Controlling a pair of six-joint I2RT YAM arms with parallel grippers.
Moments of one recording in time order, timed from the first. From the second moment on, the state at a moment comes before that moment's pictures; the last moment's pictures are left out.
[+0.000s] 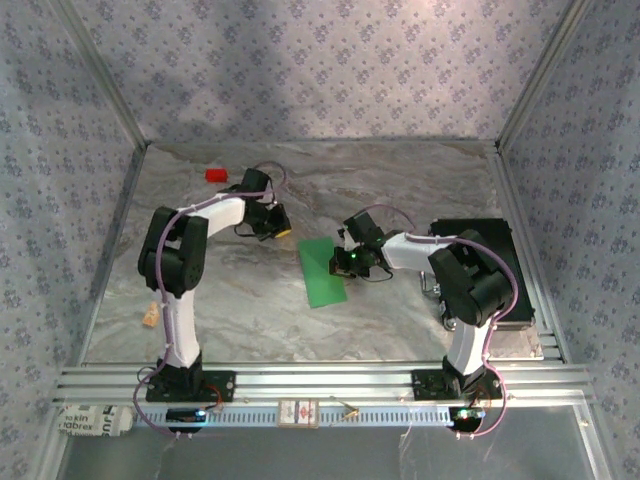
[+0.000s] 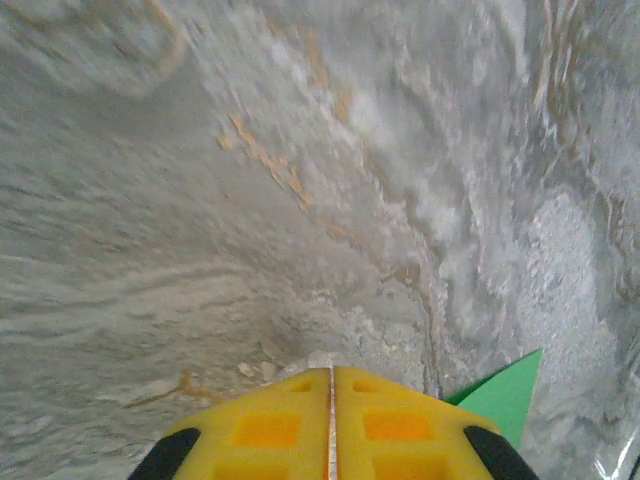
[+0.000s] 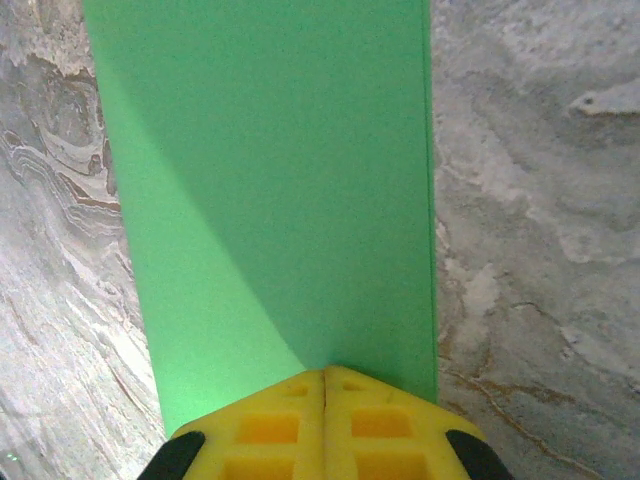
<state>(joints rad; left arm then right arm) -0.35 2.02 1.36 -0.47 0.39 -0.67 0.60 1.82 0.96 -0.21 -0.39 0.63</state>
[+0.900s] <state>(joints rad) -0.50 1.95 1.22 -0.31 0.51 -0.73 0.55 1.59 0.83 -0.25 -0.43 0.71</state>
